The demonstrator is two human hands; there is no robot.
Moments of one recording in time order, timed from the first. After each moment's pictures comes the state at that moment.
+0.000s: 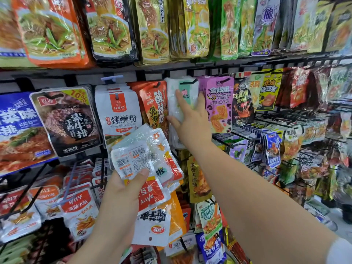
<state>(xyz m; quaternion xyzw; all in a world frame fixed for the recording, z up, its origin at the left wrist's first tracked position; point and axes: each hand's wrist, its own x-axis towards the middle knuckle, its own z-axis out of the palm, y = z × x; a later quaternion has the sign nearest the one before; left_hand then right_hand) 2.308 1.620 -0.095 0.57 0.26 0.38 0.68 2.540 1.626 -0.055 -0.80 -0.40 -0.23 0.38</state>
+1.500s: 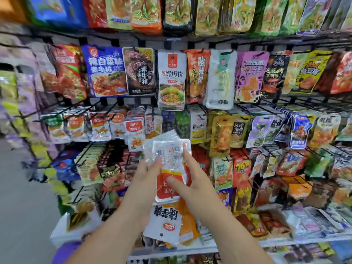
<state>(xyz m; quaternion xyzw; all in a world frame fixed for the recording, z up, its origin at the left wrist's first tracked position) 2.199 1.493 -0.153 0.47 0.33 0.40 0.72 2.328 1.430 -0.183 -0.62 -0.50 0.29 0.52</state>
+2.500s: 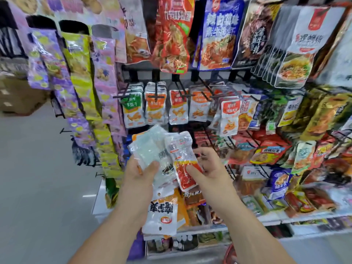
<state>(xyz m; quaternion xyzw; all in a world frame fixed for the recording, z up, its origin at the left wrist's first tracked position) 1.936 1.718 -0.228 0.49 0.40 0.43 0.64 2.092 1.632 -0.230 -0.65 -0.40 0.31 0.57</state>
